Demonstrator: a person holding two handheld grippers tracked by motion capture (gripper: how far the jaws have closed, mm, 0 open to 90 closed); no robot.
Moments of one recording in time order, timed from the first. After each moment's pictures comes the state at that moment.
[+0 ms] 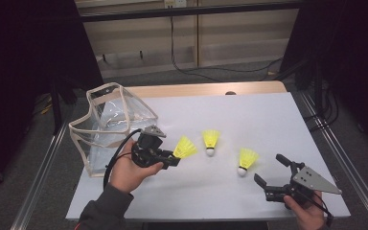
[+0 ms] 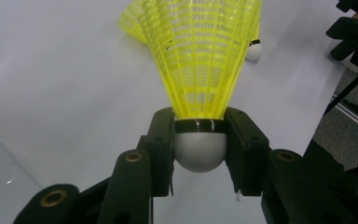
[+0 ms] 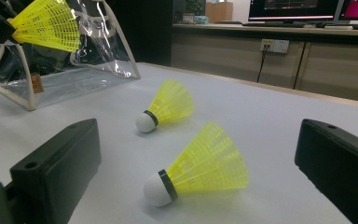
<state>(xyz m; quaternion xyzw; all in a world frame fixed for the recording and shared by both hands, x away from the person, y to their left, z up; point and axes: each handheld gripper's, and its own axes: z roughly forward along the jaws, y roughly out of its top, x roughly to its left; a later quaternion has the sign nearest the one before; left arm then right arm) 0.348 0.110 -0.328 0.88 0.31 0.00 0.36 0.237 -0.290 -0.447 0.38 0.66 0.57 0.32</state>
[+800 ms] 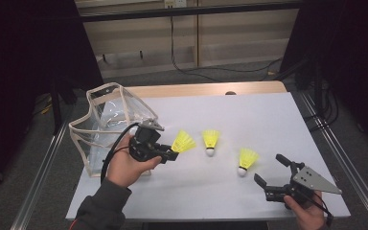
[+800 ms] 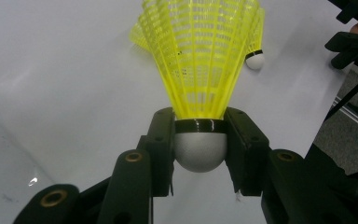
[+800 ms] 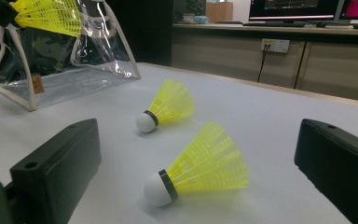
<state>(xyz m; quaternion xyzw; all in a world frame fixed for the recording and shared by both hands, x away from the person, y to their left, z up) 0.353 0.112 -0.311 0.88 0.31 0.01 0.36 0.238 -0.290 -0.447 0.38 0.65 0.57 0.31</state>
